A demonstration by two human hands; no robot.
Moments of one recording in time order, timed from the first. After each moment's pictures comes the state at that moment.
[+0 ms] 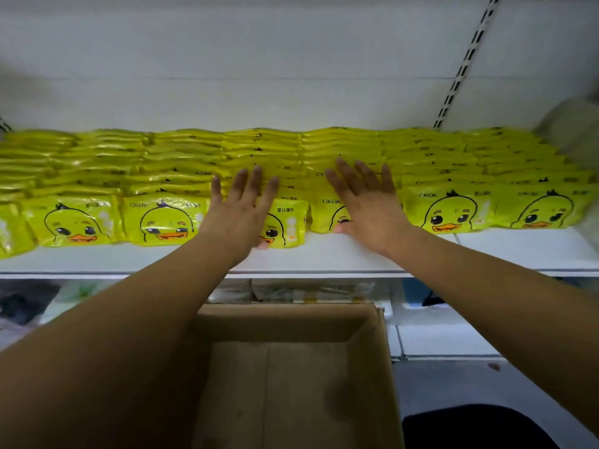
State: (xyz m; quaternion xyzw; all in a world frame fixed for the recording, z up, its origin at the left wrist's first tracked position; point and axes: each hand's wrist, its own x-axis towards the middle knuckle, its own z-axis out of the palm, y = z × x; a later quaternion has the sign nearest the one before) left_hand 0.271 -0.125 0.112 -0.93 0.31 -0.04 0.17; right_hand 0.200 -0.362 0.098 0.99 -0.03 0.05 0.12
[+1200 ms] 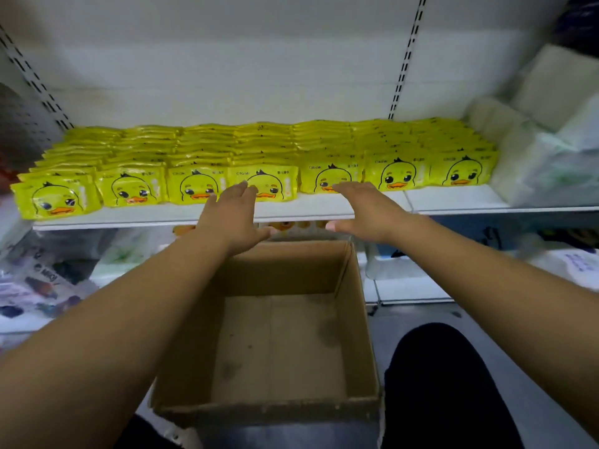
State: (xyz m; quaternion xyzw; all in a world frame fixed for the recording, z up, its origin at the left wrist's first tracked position) left_hand 0.114 -0.049 0.175 -0.96 0.29 0.01 -0.02; right_hand 0.019 -0.299 0.177 0.99 -0.05 -0.03 -0.16
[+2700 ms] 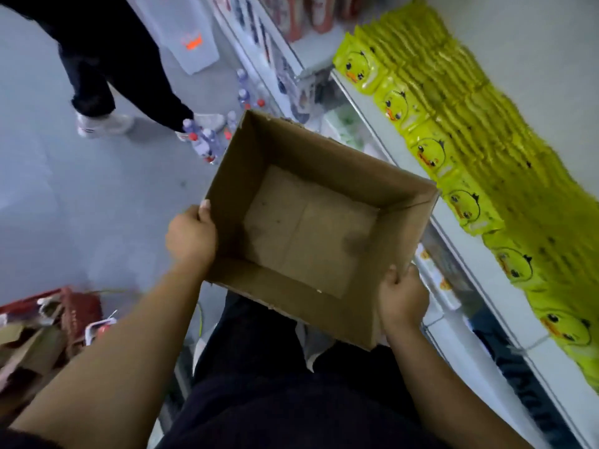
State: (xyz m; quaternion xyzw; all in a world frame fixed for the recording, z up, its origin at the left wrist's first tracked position) left_hand -0.145 0.164 0.281 -0.77 -0.59 -0.04 -0.26; right_hand -0.027 -0.148 0.251 0.95 -0.10 -0.16 -0.25
